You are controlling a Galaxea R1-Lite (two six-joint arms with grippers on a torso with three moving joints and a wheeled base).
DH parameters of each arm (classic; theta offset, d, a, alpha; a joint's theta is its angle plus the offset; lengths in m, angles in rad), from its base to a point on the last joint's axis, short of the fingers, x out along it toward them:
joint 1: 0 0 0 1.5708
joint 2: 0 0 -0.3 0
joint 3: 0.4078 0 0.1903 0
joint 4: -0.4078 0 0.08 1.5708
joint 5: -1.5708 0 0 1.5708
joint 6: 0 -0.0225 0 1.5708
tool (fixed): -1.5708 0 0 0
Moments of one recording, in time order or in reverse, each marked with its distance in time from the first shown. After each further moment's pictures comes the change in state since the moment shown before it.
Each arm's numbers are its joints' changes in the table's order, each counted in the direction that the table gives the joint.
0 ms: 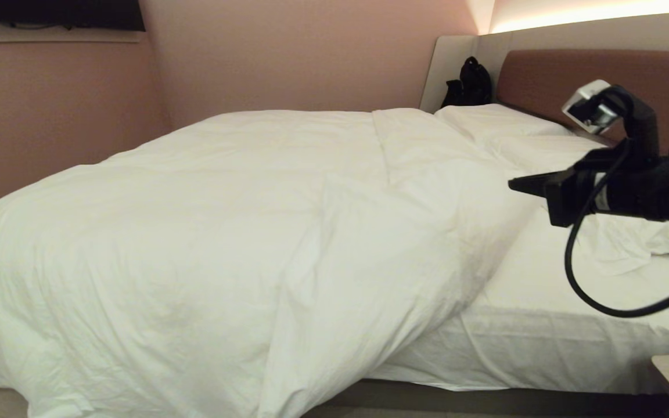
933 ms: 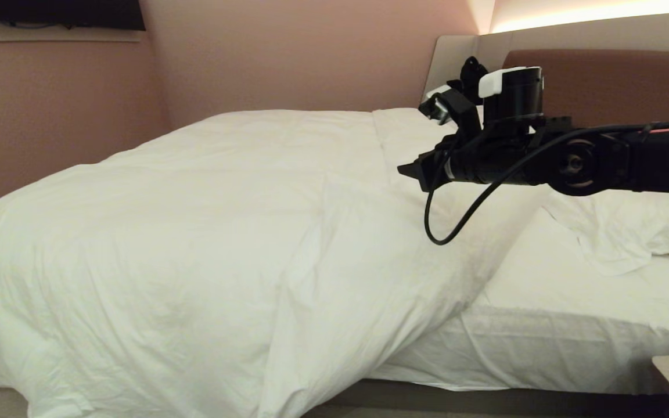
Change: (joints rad) left arm 0.000 0.000 0.000 0.000 0.000 0.000; right arm 0.143 -0.507 0.550 -0.006 0.075 -0.001
